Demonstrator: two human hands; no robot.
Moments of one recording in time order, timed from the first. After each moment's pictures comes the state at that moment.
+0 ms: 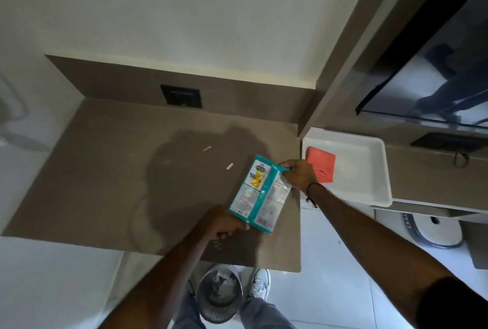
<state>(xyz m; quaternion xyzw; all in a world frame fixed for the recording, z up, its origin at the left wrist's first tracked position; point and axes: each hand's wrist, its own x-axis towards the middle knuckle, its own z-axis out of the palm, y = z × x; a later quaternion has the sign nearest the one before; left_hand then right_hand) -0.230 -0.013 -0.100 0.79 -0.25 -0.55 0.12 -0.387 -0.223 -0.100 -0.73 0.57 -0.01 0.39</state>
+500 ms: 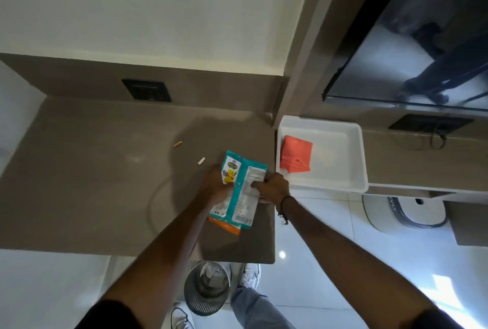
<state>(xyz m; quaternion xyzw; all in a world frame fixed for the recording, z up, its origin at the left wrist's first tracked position) -0.257 -0.102 -0.118 0.83 -0.32 -0.40 0.23 -0.418 -0.185 -0.133 -0.55 0.63 -0.01 0.54</state>
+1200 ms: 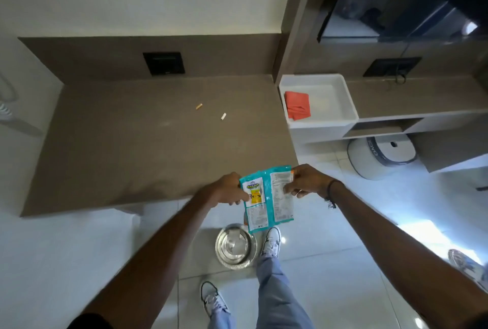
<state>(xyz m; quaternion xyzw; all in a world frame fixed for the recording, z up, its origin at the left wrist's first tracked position) -0.243 0.103 -0.075 0.65 -0.49 -0.57 0.06 -0.482 0.013 -0.058 -0.60 0.57 0.10 0.55</state>
